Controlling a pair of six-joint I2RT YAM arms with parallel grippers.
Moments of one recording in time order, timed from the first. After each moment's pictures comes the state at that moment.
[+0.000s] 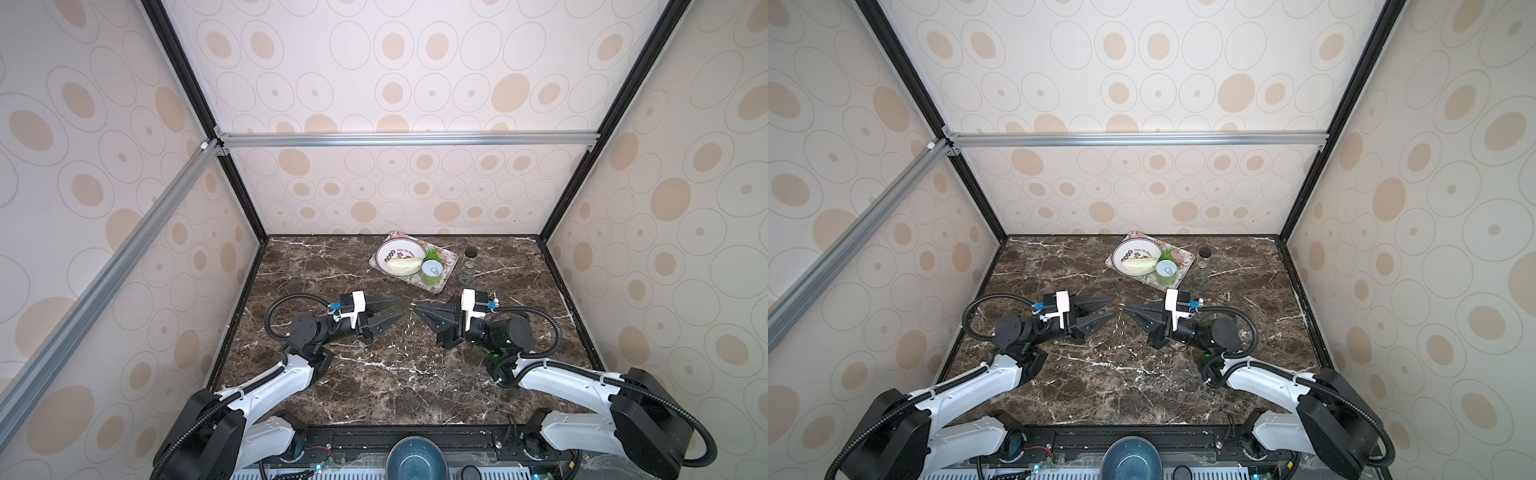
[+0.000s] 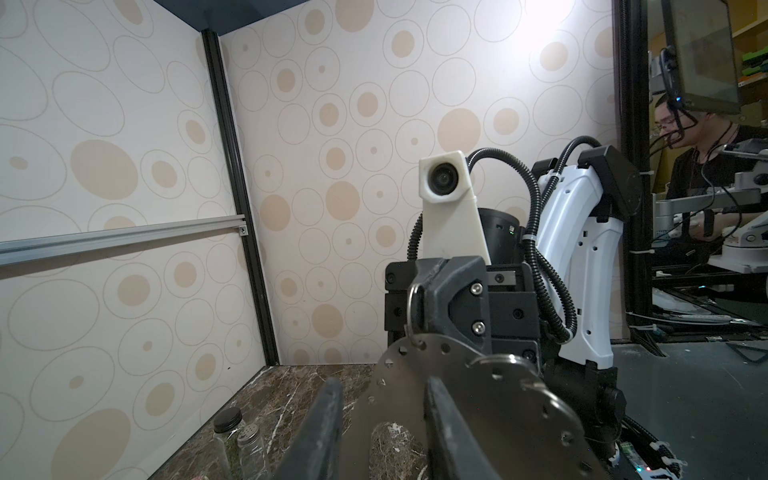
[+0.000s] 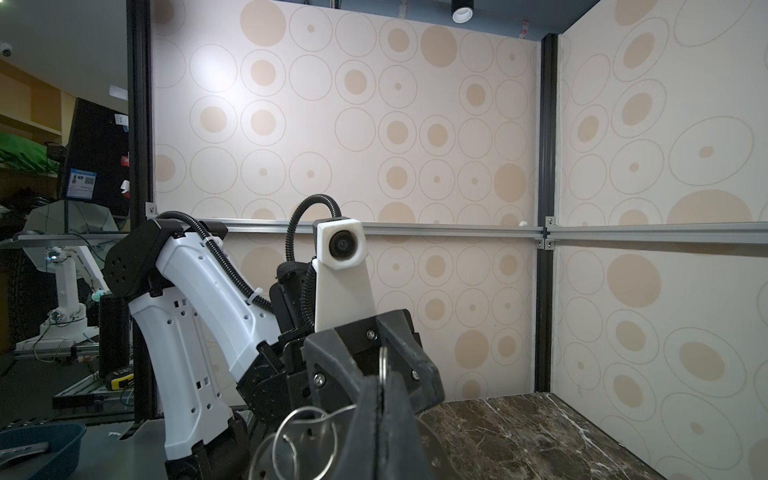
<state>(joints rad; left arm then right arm) -0.53 1.16 0.48 1.21 0.82 -0.24 0.75 1.23 0.52 1.26 -0.61 0.28</state>
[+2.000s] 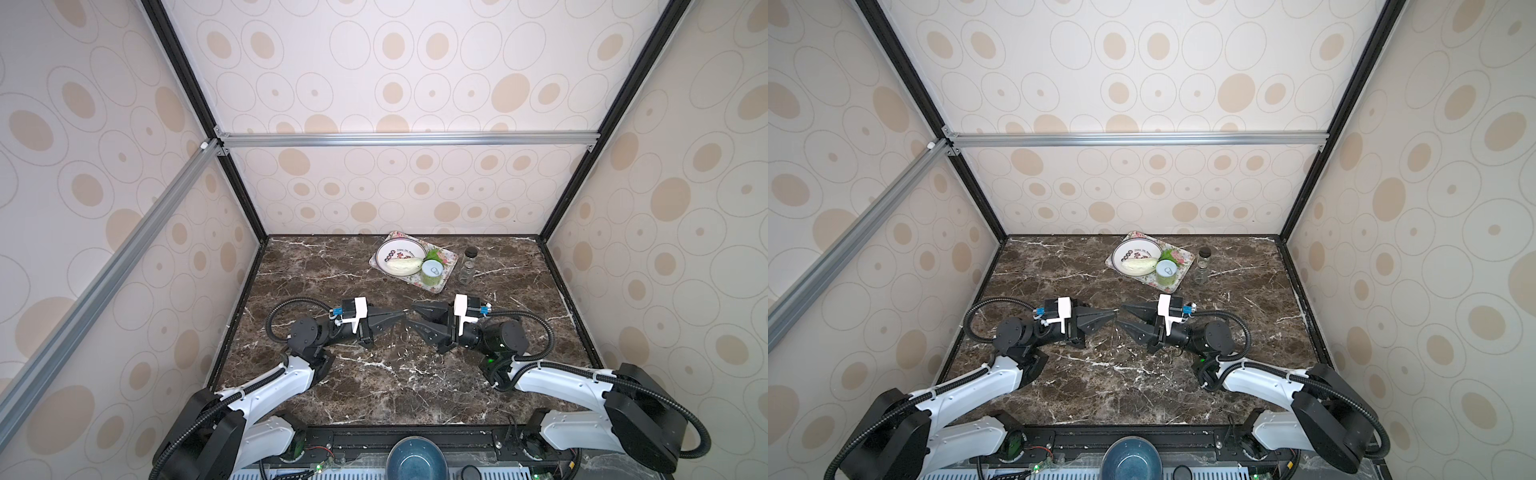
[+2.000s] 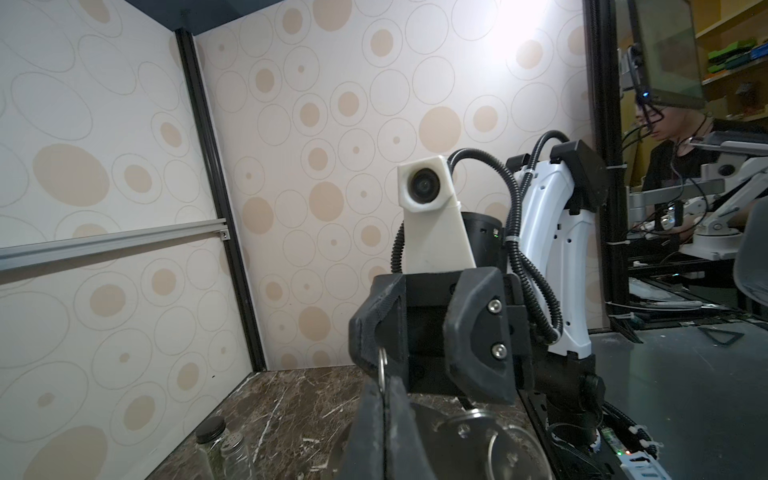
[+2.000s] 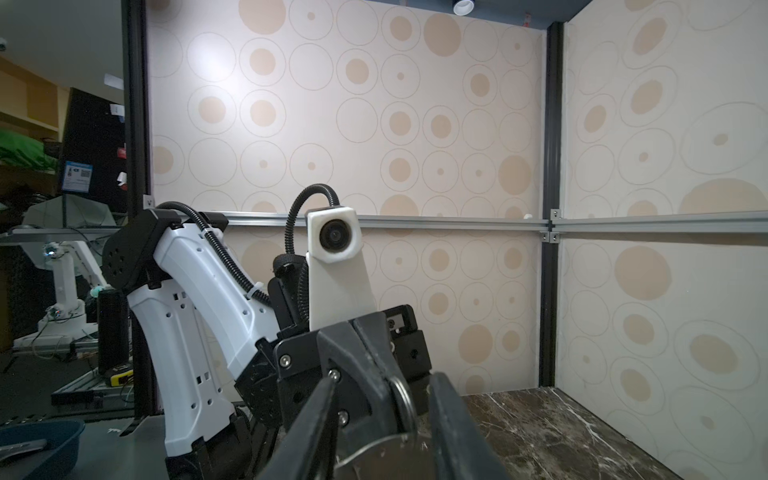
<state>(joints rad) -0.55 1.14 0.46 1.18 0.83 -0.19 0.81 1.24 0.48 1.27 -0.52 0.24</state>
